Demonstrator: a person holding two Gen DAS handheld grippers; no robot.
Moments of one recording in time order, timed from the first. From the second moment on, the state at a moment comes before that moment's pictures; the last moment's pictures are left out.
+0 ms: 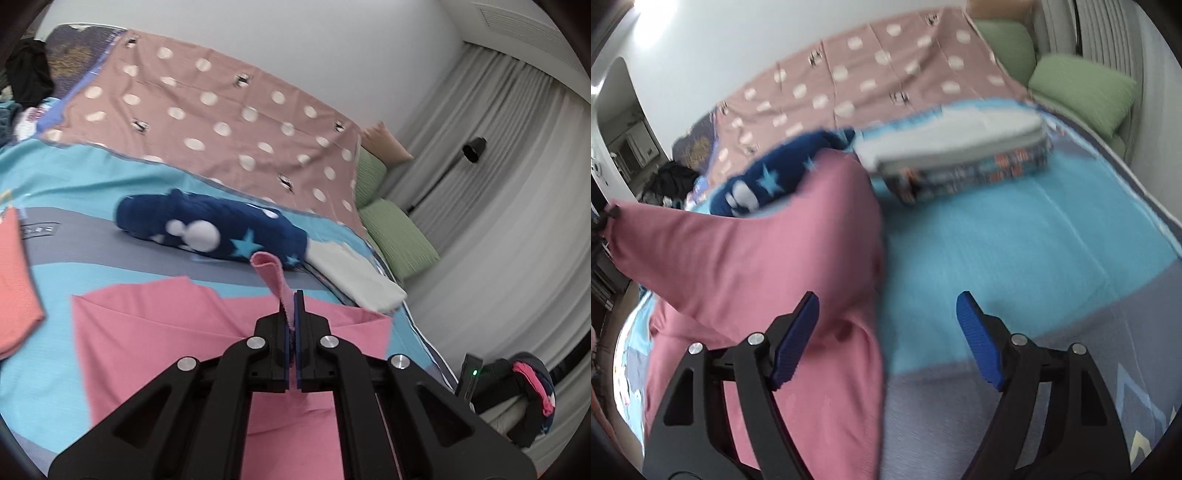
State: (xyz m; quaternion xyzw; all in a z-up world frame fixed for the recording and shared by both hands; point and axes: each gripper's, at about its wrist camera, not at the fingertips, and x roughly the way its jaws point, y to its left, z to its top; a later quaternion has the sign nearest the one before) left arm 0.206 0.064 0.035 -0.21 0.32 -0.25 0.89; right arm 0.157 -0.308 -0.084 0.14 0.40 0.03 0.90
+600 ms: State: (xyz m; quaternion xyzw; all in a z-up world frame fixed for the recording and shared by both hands) left arm 0.226 0.143 -0.057 -0.20 0.41 -0.08 0.89; right arm 0.163 -0.285 -0.108 0.05 0.43 -0.01 0.90
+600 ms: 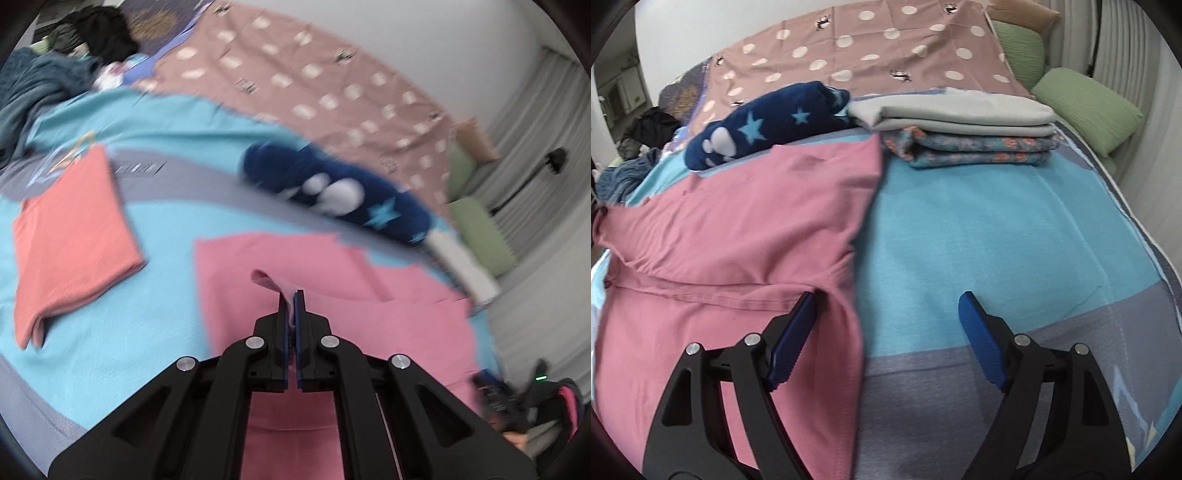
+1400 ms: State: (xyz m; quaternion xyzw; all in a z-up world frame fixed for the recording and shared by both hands) left arm 0.196 0.124 -0.084 -0.08 0.42 -0.05 0.90; right arm 0.151 -0.284 -0.090 0.03 0.40 -0.02 0.91
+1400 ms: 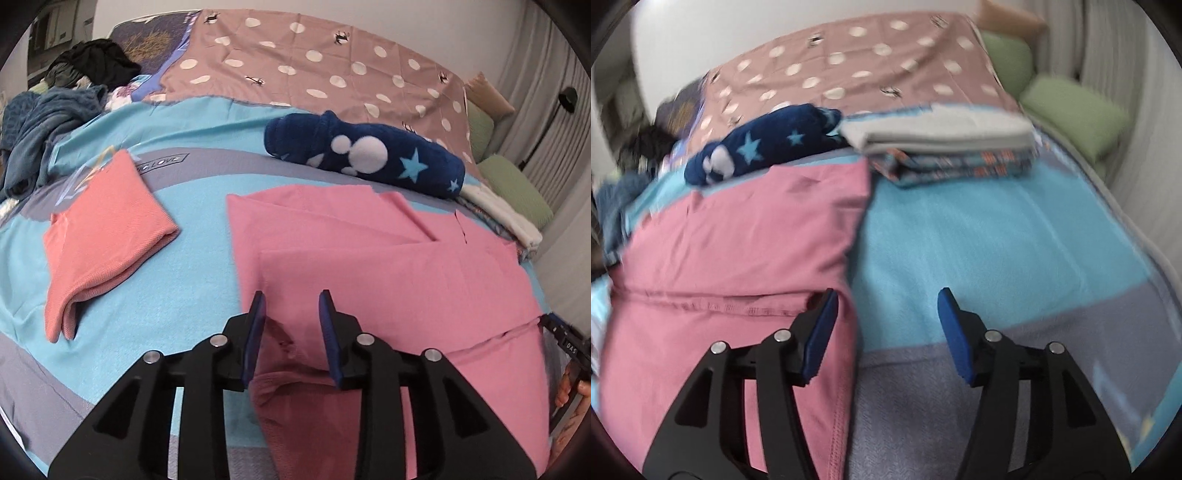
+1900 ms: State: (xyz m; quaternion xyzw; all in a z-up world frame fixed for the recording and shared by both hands) left arm 0.184 0.086 -0.037 -0.04 0.35 -0.06 0.93; right arm 0.173 -0.344 -0.065 0.16 0.40 0.02 0.90
